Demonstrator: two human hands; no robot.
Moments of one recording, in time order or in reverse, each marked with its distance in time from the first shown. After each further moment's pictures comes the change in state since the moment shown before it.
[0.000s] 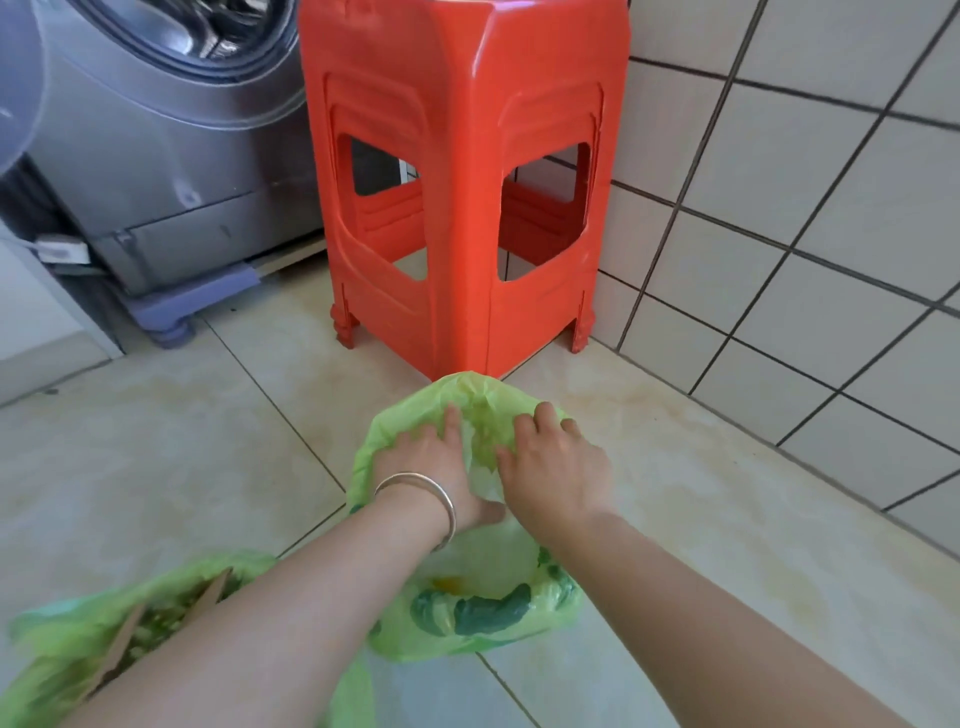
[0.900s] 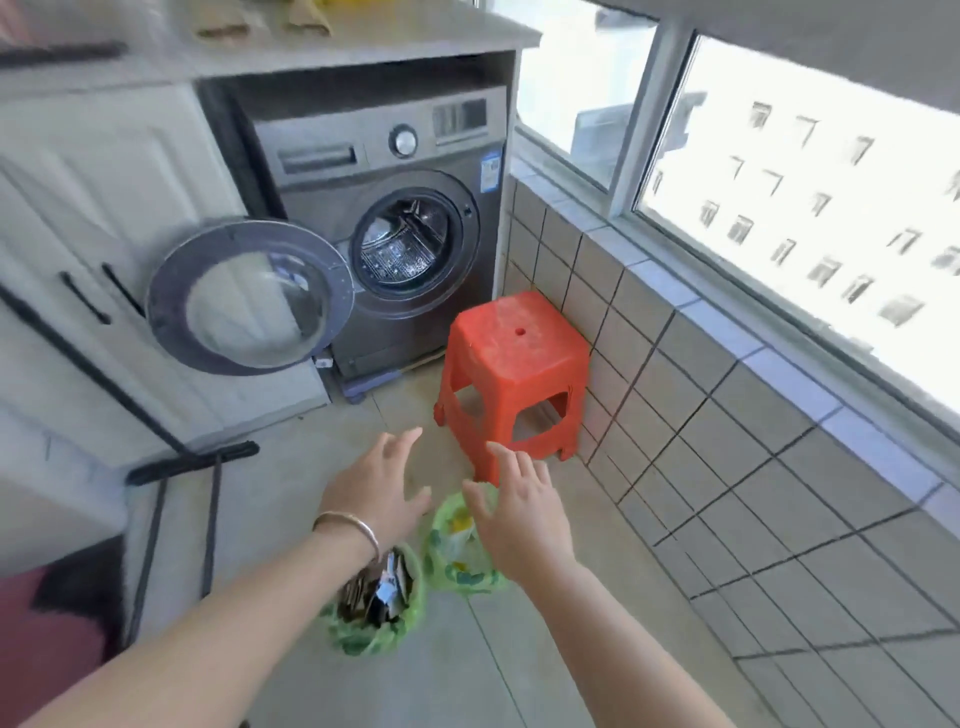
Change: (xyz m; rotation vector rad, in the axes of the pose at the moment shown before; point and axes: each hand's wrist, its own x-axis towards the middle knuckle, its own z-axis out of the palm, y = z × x) left_hand -0.389 0.009 -0.488 -0.286 0.285 -0.161; right_hand -0.204 -0.054 -0.582 0.466 -0.055 -0.228
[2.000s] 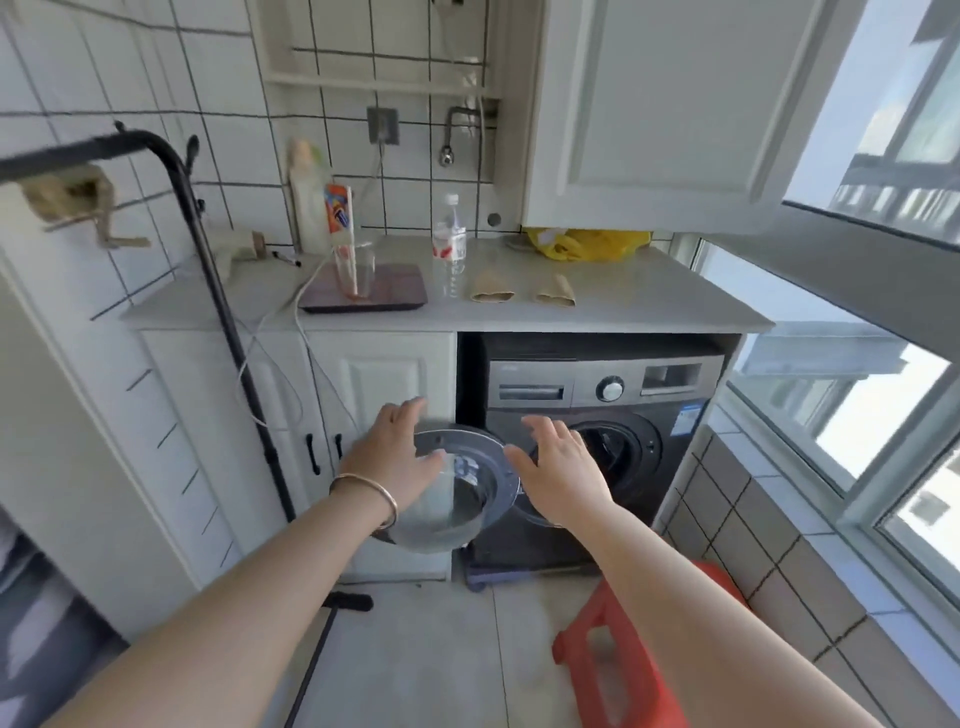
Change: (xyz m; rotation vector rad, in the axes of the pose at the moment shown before) left_hand 0.155 -0.151 -0.315 -0.163 0.465 -0.303; right_hand 0.294 -0.299 -0.090 -0.071 -0.066 -0.459
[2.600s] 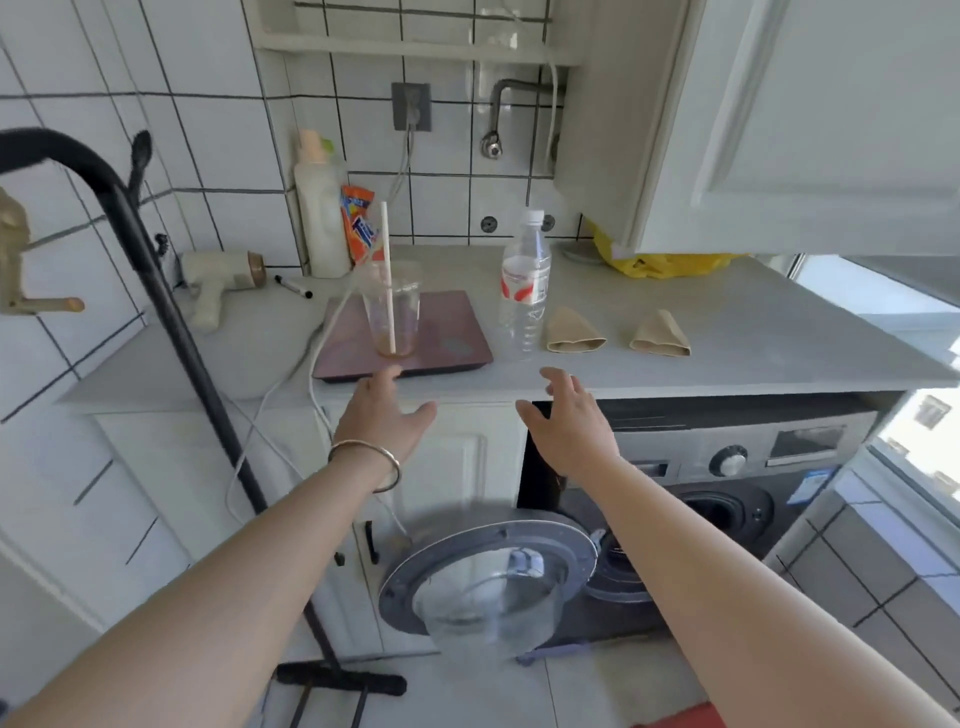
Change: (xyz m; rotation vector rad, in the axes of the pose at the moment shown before) left_hand 0.292 -0.141 -0.013 -0.257 0.106 -0.213; right_hand 0.298 -0.082 0.069 0.094 0.059 0.065
